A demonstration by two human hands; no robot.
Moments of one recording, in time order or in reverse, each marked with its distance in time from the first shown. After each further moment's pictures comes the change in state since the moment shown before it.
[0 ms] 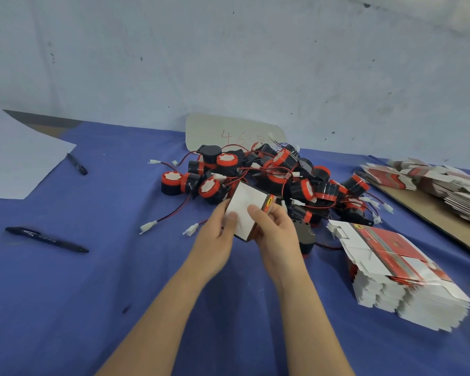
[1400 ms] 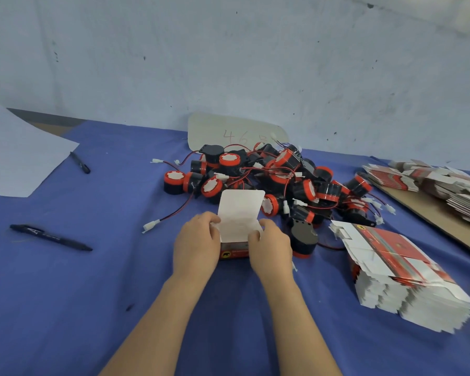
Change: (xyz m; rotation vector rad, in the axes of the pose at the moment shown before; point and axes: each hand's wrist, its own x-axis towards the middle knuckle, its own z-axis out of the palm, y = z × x) left_hand 0.002 -0.020 -0.015 0.599 0.307 -0.055; right_hand -0.003 0.015 0.005 -1.266 0.210 0.020
